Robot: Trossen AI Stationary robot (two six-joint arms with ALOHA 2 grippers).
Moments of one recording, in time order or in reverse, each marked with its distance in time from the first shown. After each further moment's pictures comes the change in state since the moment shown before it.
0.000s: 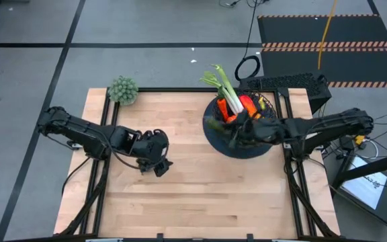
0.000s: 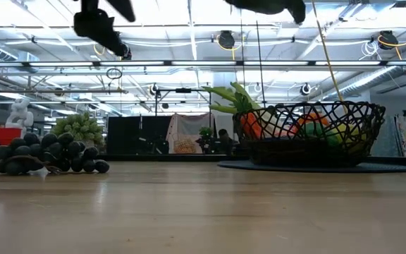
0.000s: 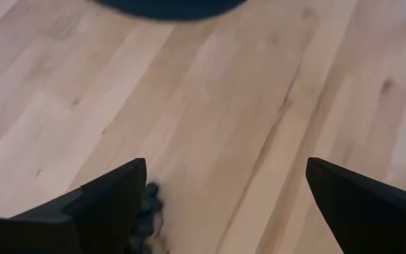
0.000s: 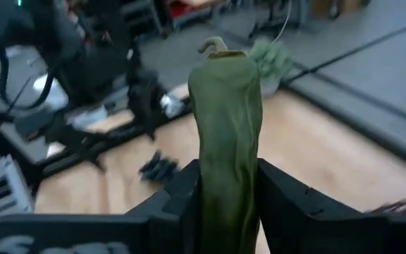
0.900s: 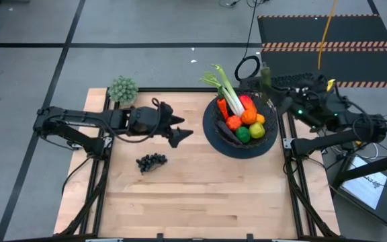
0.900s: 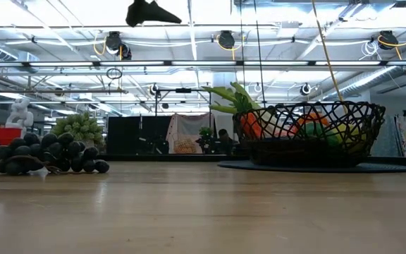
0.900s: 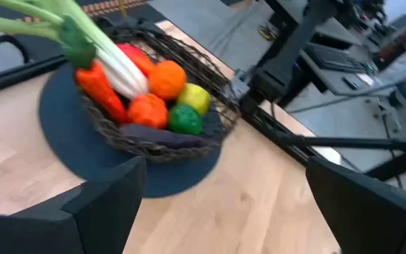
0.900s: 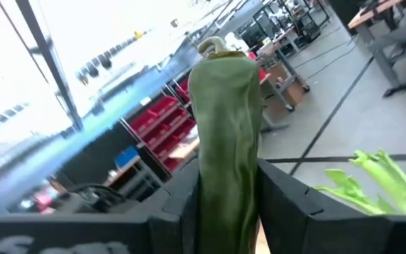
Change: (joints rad) left arm 0.239 -0.051 0.000 0.528 0.001 0.113; right arm -0.091 -0.440 0.000 0.055 0.284 0.162
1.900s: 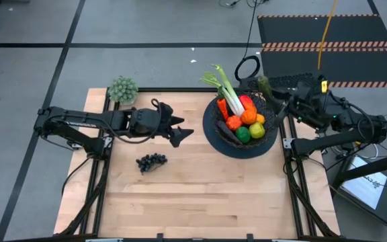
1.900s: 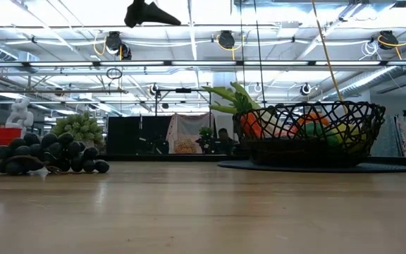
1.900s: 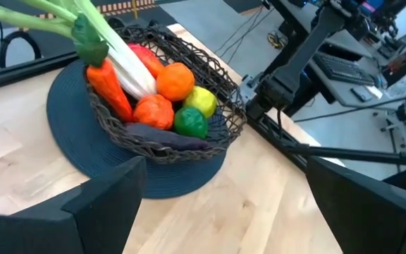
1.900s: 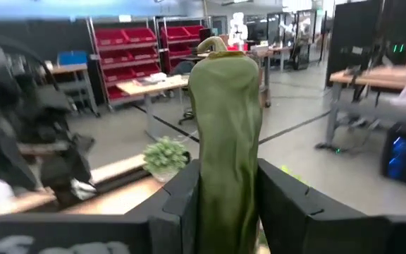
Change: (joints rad) left arm -0.011 0.009 0.000 0.002 -0.054 -0.054; right arm 0.000 -0.050 -0.004 -0.220 -0.026 -0.463
